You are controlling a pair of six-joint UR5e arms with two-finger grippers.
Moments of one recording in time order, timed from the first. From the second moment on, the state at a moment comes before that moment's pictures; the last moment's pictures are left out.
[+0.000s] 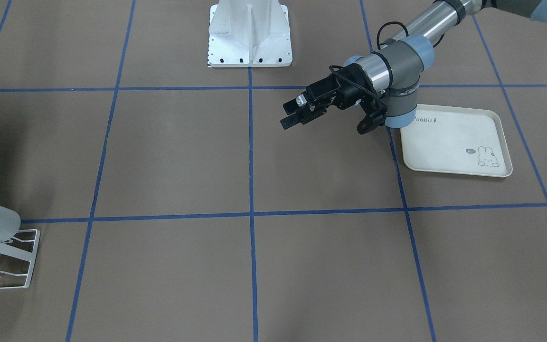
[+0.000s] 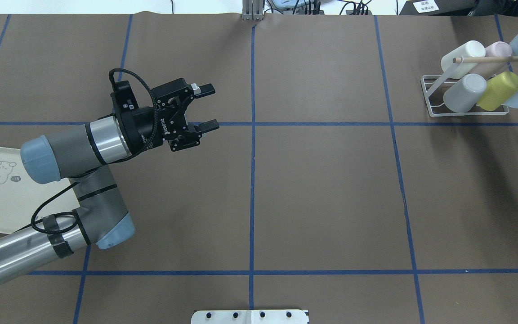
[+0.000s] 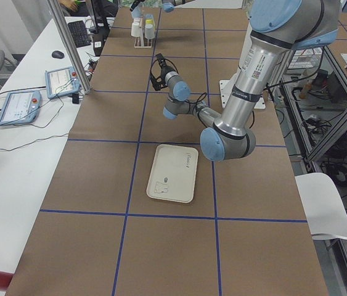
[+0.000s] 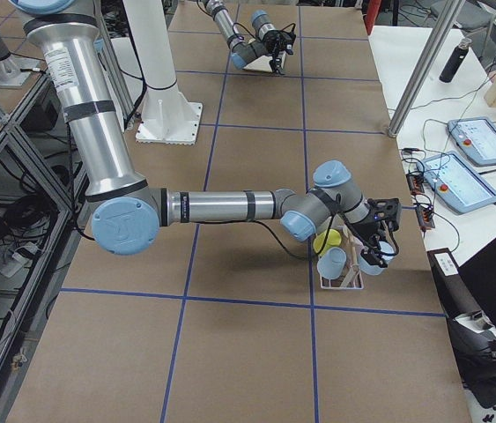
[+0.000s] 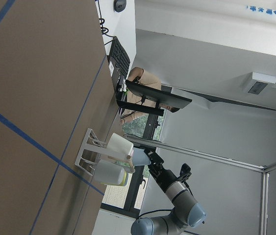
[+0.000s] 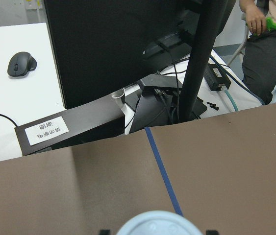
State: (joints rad) left arm -0.58 -2.08 -1.41 -3.39 -1.61 -2.18; right arm 1.29 -1.29 1.30 -0.82 1.71 0.90
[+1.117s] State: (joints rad) left arm -0.61 -2.05 -1.41 -3.32 -1.61 -1.97; right arm 1.34 -1.30 1.31 -0.74 1.86 0.83
